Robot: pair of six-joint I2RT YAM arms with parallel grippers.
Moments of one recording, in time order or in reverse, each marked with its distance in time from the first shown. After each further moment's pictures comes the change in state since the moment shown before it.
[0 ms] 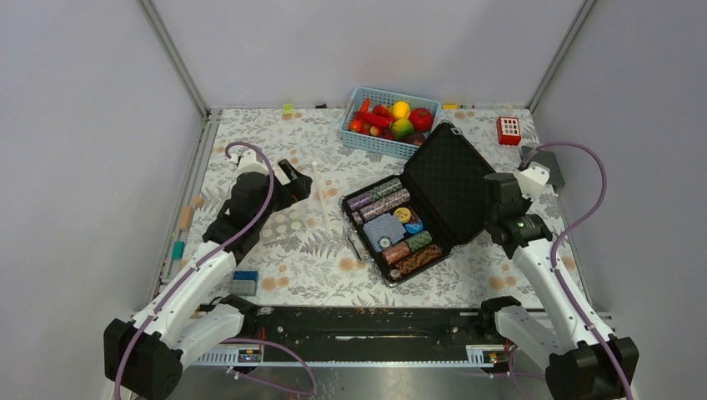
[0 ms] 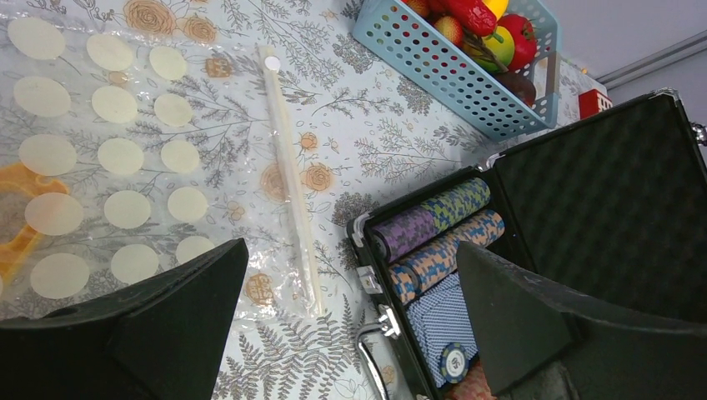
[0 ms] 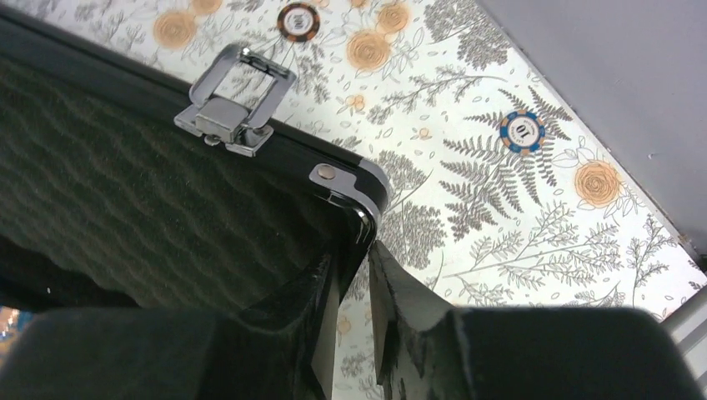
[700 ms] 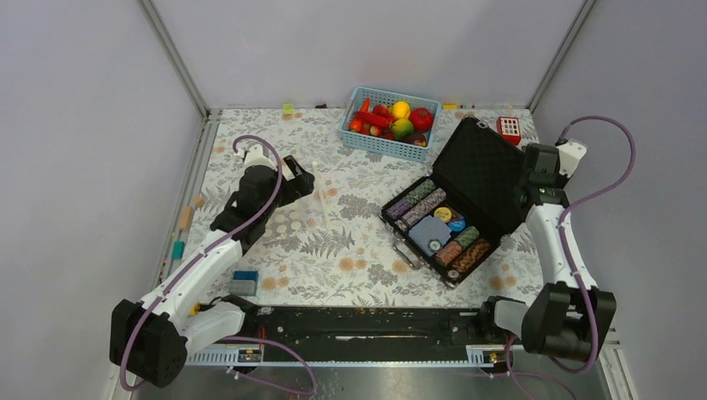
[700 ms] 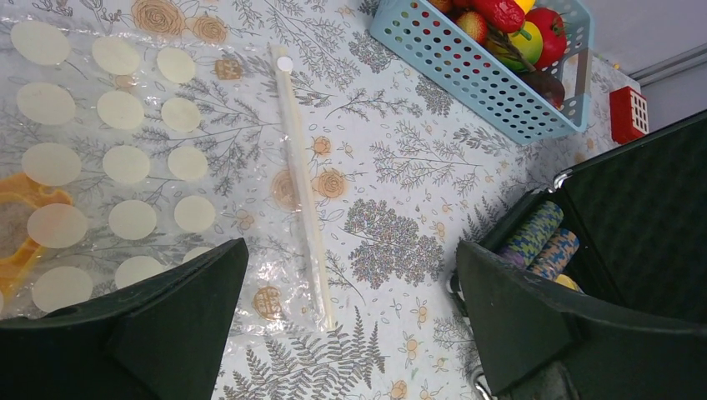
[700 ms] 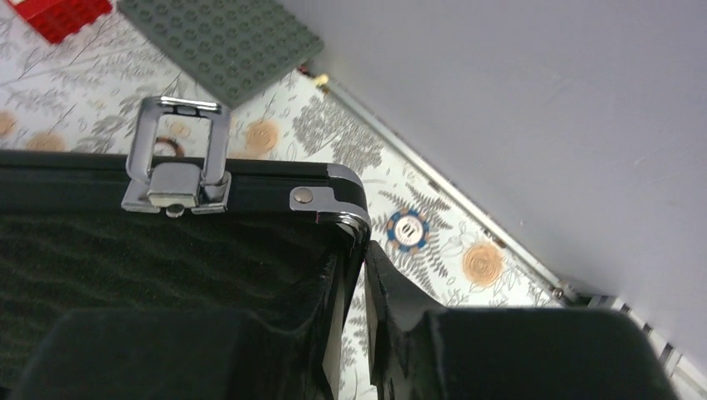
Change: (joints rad) left arm 0.000 0.102 0.031 0.026 -0.022 0.016; right arm -0.382 0.246 0.116 0.245 -0.033 -0.282
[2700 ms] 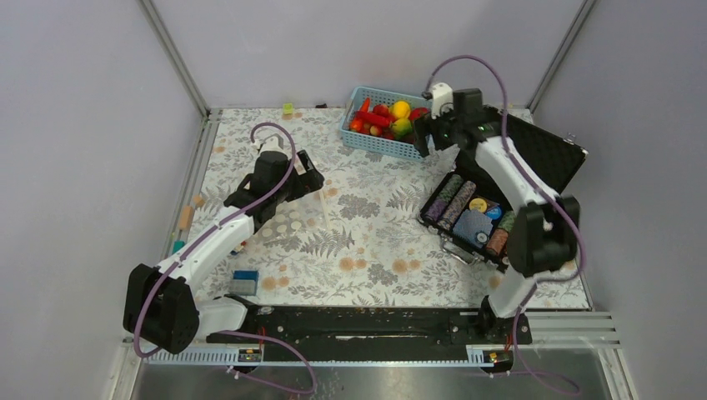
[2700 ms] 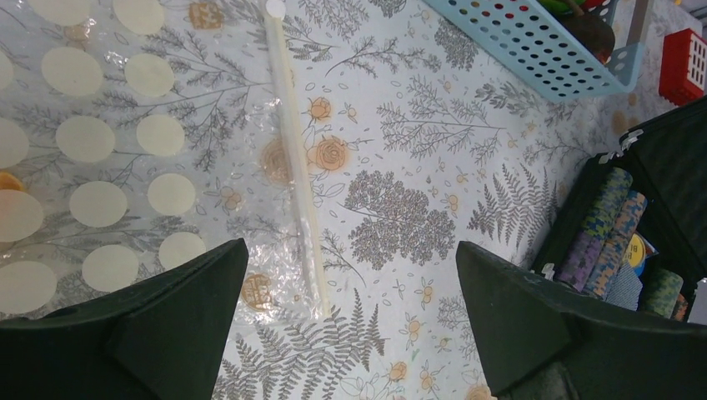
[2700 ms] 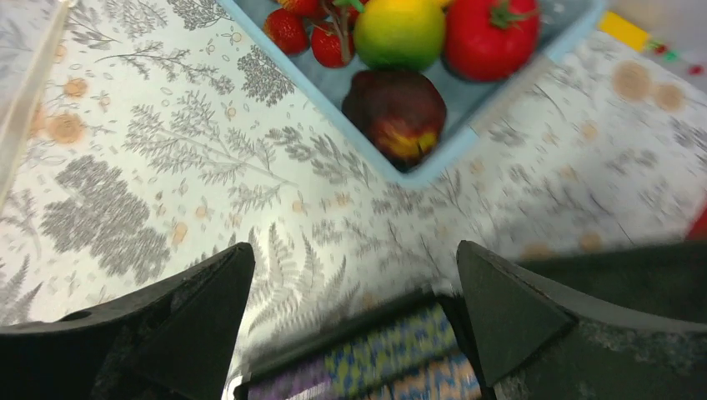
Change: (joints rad) left arm 0.000 0.204 0.138 -0.091 0.067 -0.014; right arm 0.329 0.438 0.501 0.008 -0.917 -0.492
